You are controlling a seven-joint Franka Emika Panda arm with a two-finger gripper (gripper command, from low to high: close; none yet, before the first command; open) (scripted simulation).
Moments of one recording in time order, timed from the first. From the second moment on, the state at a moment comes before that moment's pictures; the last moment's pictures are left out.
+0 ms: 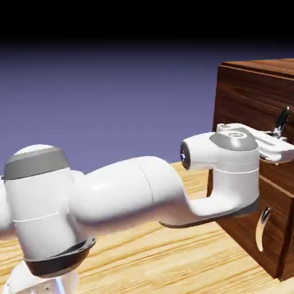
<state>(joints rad) 1.22 -1.16 -1.37 -2.13 -2.90 2.87 -0.57</state>
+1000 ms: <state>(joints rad) 0.21 -0.75 -0.48 -2.69 -2.60 2.53 -0.01</state>
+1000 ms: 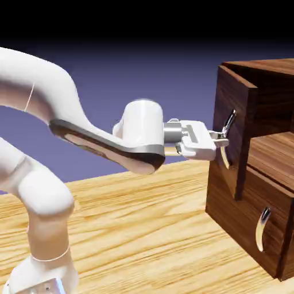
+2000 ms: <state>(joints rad) 0.23 -0.86 0.41 -2.84 -1.30 1.72 -0.35</state>
